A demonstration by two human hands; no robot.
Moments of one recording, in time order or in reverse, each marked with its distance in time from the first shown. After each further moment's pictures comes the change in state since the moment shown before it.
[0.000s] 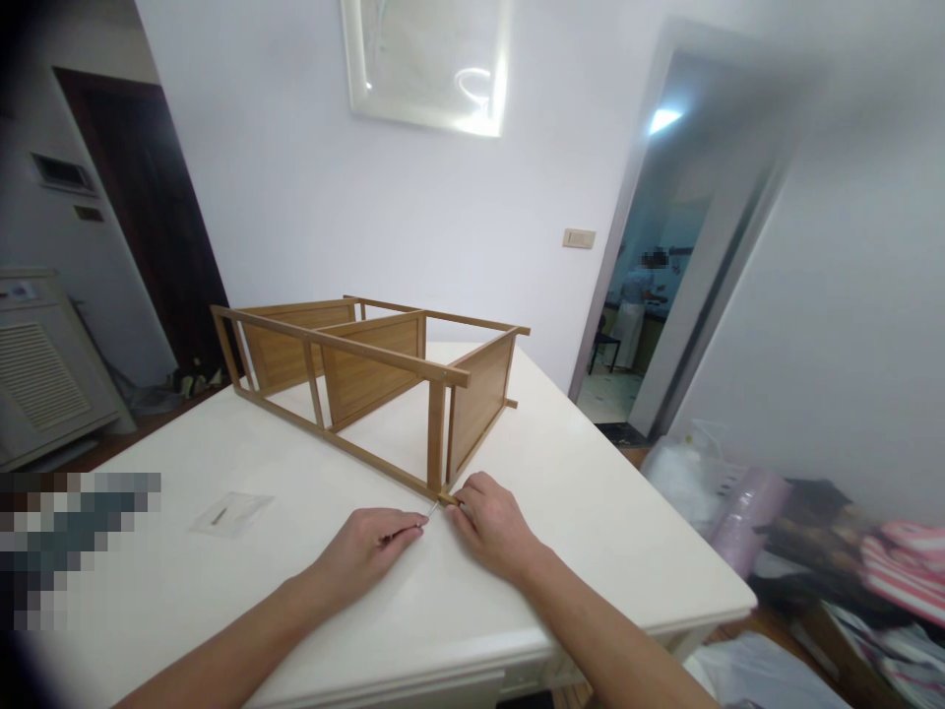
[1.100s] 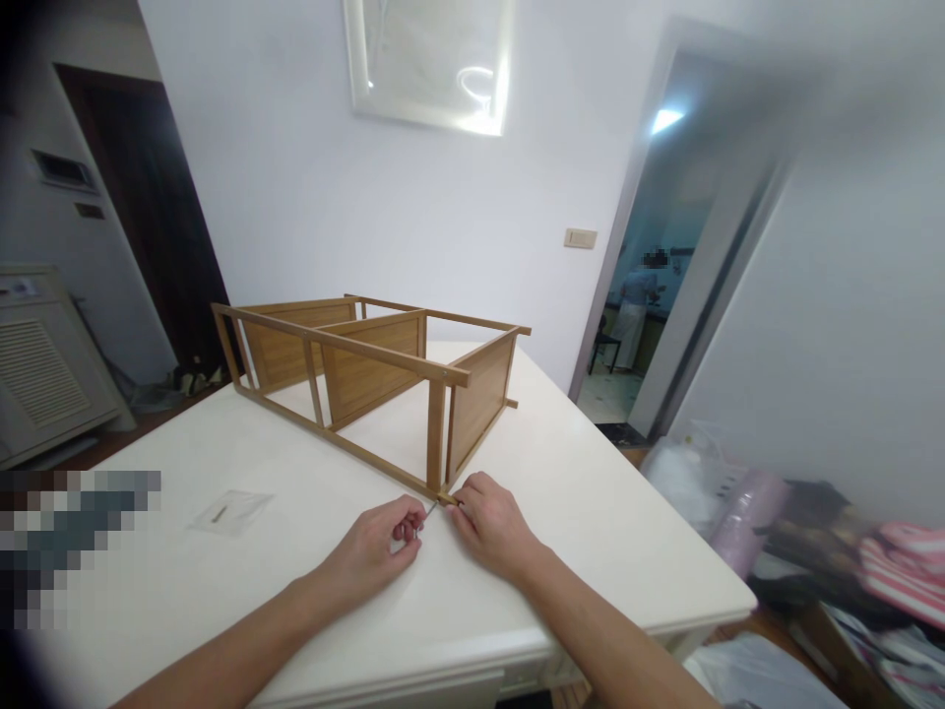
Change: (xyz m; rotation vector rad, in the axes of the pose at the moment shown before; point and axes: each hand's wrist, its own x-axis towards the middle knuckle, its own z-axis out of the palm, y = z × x) left_hand 0.003 0.011 0.004 0.028 -0.003 -0.053; right_hand 0.000 0.002 0.001 0.000 -0.006 -0.011
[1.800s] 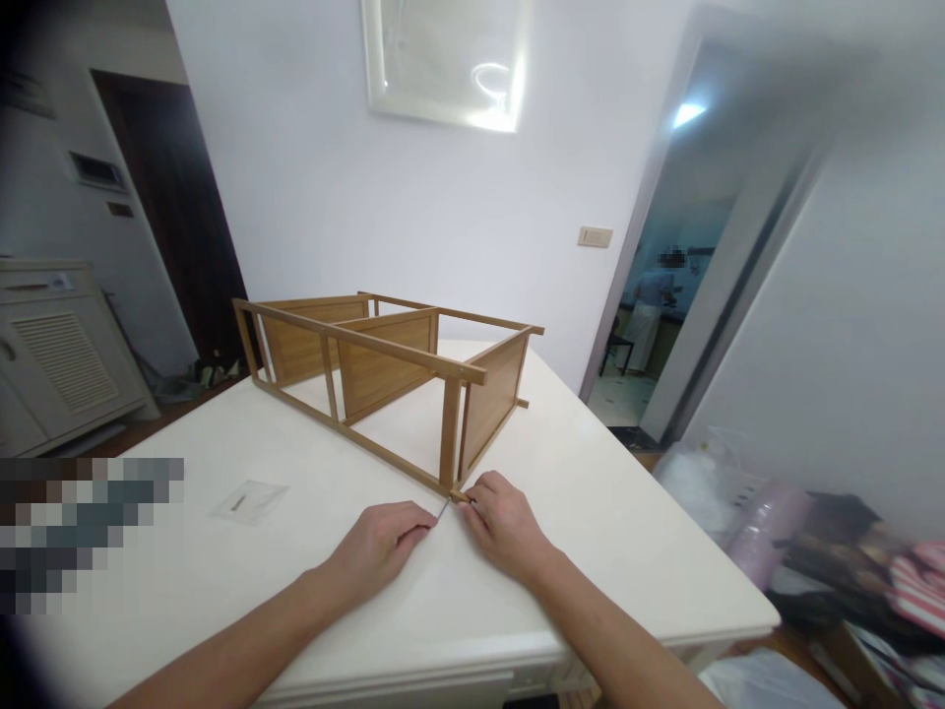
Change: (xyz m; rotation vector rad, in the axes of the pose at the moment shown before) left_hand -0.005 -0.014 -0.002 0.107 -0.005 0.110; right_hand 0.000 0.001 0.002 0.020 0.054 -0.011
